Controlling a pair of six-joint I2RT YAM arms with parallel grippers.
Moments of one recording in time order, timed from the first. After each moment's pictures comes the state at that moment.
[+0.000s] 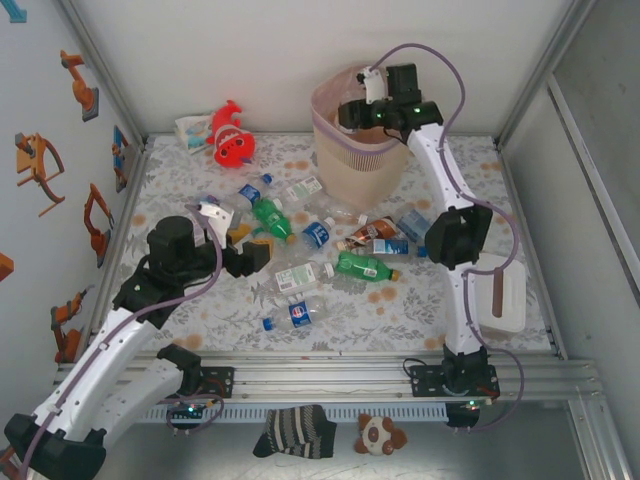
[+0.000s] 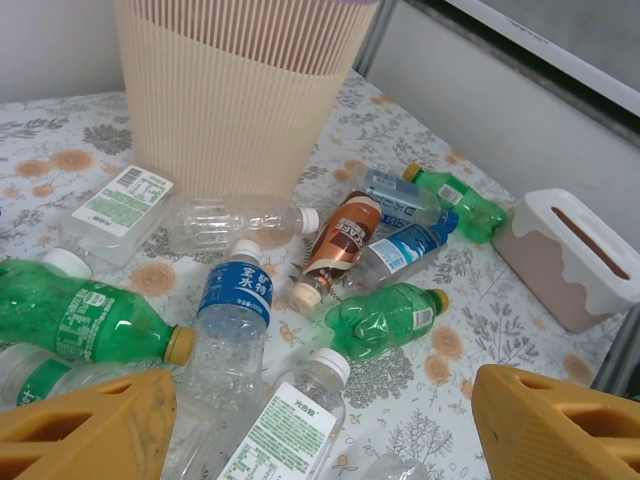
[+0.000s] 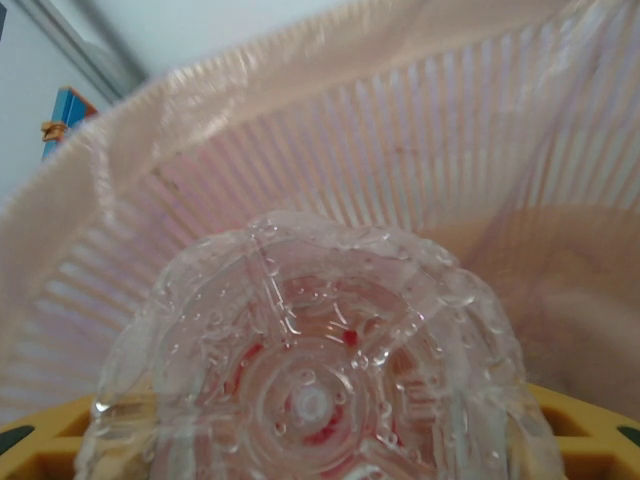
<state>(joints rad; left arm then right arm) -0.49 0.76 0.76 -0.39 0.38 -0.15 0.29 2.36 2.54 -0.75 -0.48 0.04</state>
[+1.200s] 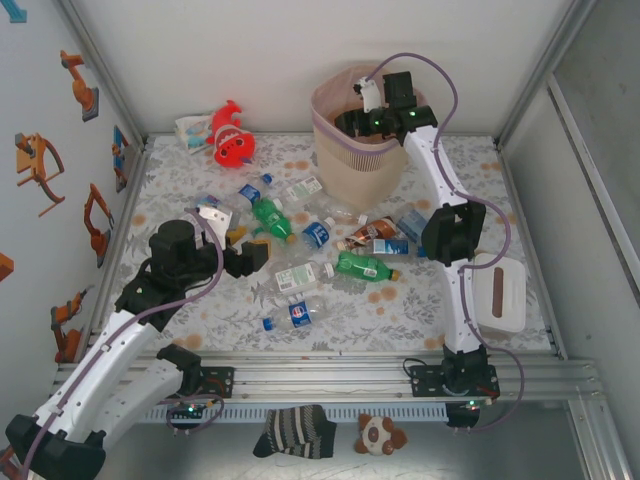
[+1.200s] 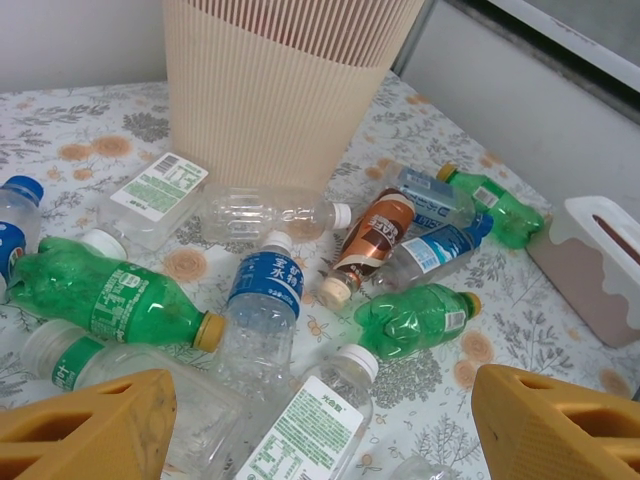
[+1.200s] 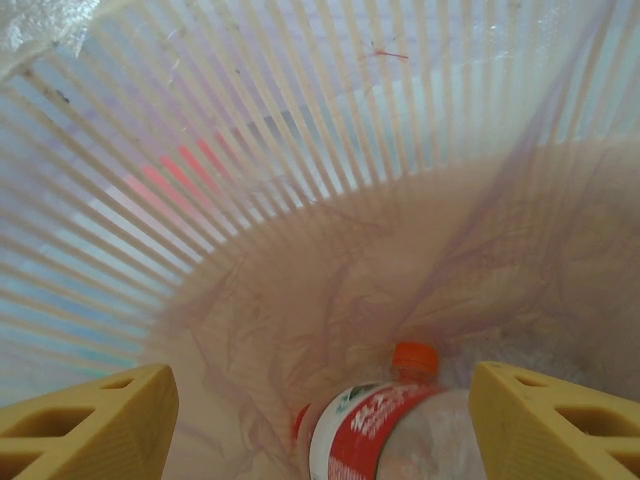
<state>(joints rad) -0.49 0.74 0.72 -0.37 0.31 -0.17 0.28 2.42 2.56 -0.79 -0.50 -0.01</state>
